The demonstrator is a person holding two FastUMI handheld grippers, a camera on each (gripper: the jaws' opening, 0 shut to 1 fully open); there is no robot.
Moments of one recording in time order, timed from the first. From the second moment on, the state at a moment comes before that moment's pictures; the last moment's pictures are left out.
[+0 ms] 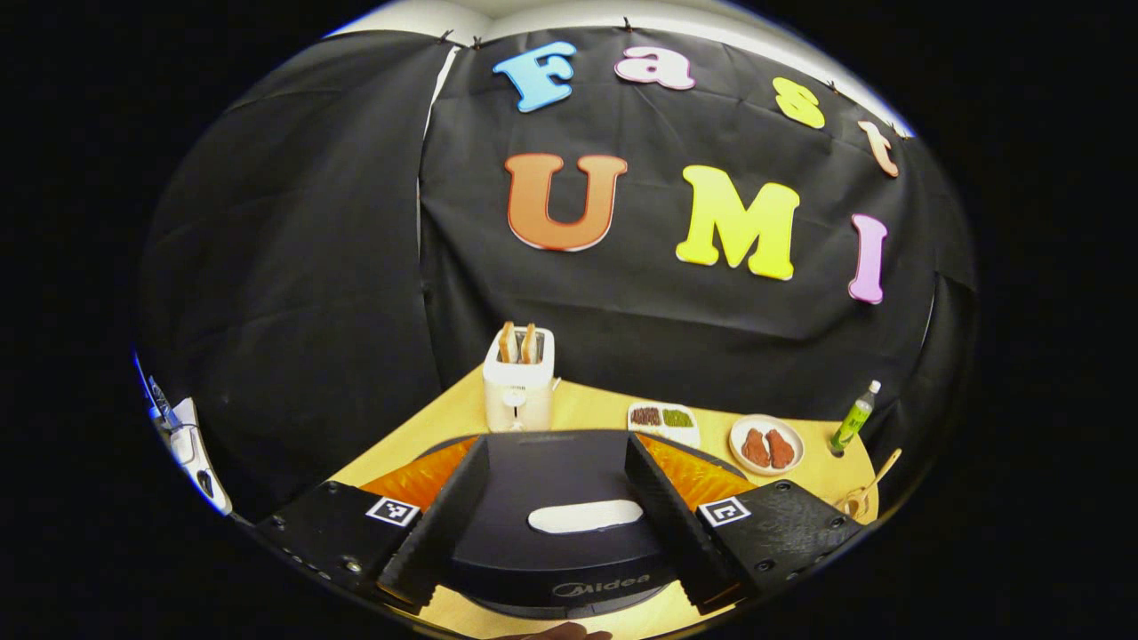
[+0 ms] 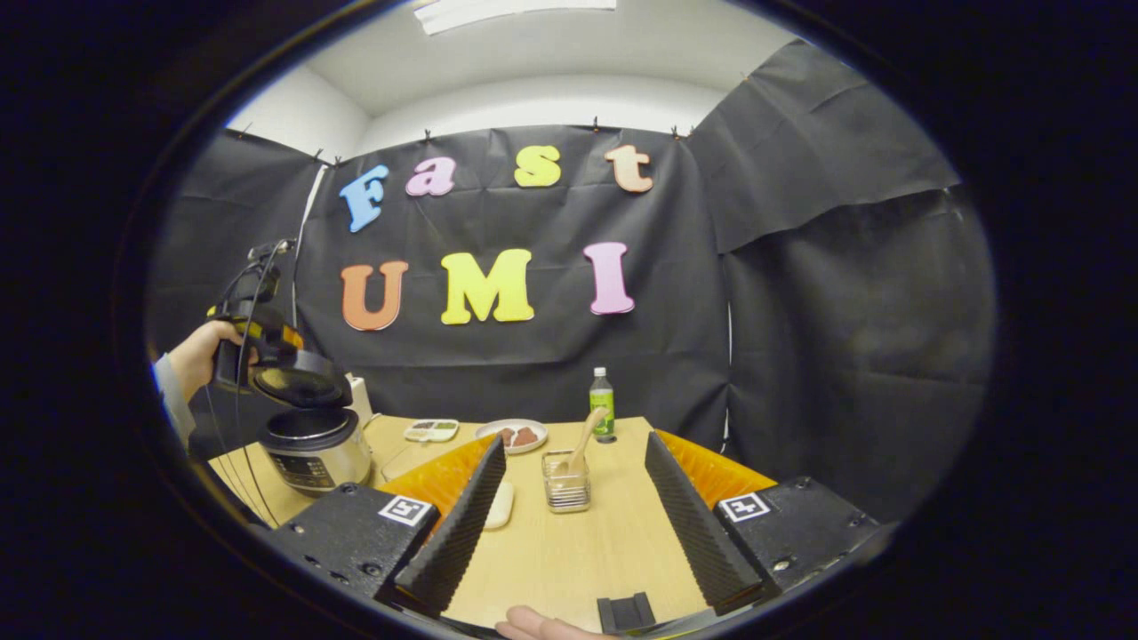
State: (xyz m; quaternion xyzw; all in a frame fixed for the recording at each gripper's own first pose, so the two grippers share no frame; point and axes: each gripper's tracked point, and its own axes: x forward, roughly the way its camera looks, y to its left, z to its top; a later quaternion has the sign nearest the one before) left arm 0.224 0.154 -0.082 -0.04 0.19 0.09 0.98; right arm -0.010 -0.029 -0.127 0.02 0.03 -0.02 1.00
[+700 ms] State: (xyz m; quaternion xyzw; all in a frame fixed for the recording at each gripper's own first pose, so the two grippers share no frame) left arm 0.180 0.136 -0.156 0.00 0.22 0.08 0.97; right arm -0.035 0.002 -0.107 0.01 0.01 -0.01 1.00
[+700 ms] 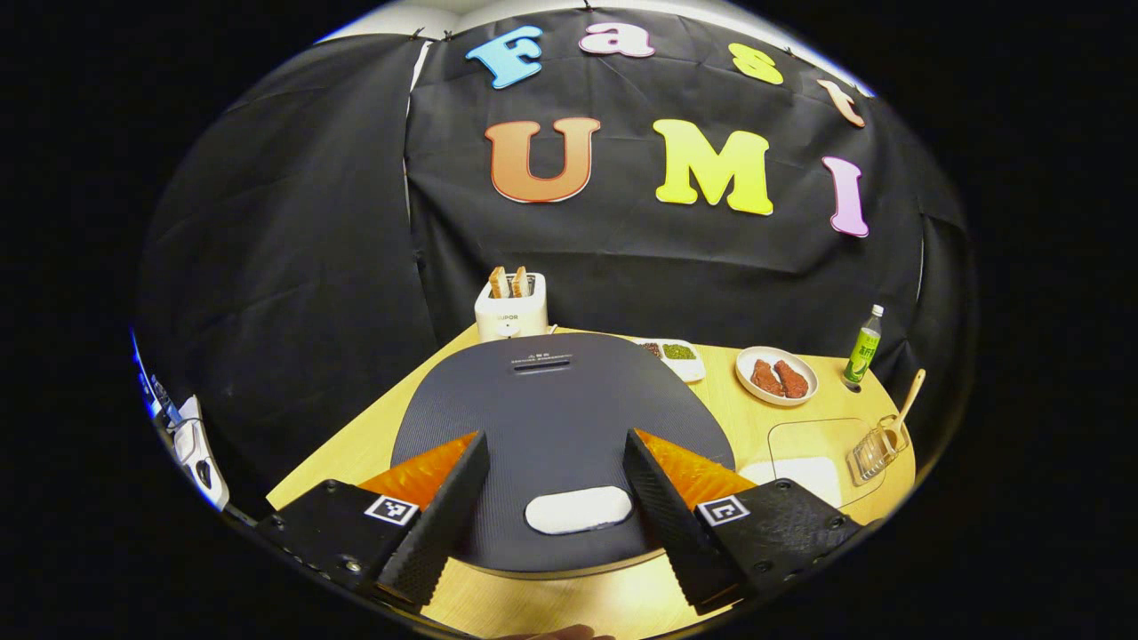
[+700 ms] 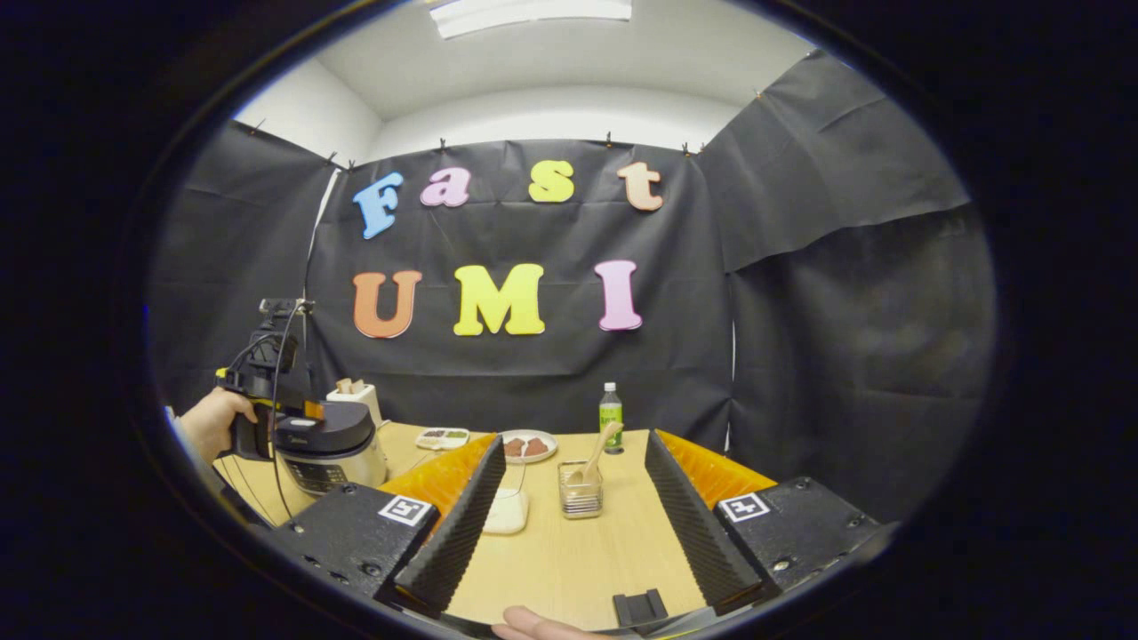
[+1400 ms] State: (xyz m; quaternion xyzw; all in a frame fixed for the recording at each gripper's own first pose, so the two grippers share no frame) left arm 0.135 0.118 -0.158 0.01 0.19 0.06 0.98; right arm -0.045 0.020 -0.101 0.00 0.01 0.01 1.00
